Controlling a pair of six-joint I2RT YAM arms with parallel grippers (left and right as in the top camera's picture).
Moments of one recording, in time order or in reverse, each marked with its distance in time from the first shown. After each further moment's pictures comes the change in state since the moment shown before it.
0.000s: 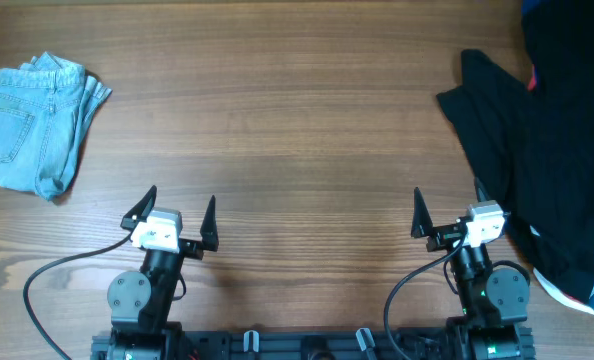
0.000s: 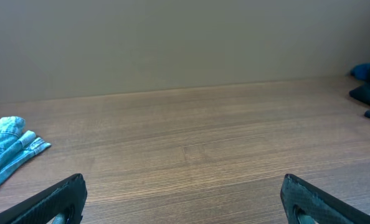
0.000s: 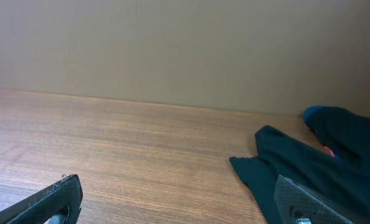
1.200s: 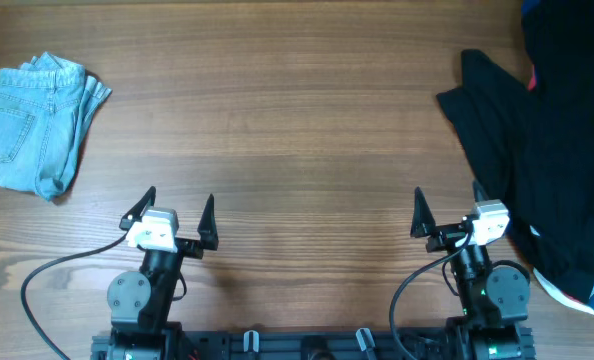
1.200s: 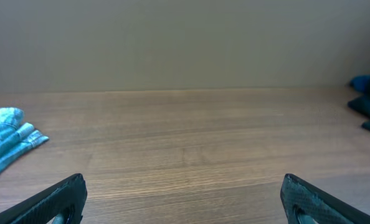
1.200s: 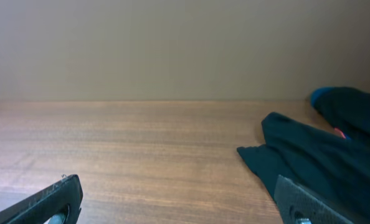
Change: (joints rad) left arm 0.000 0.000 0.001 0.003 -0.015 -0.063; right arm 0.000 0.002 0.013 -0.035 0.007 0.100
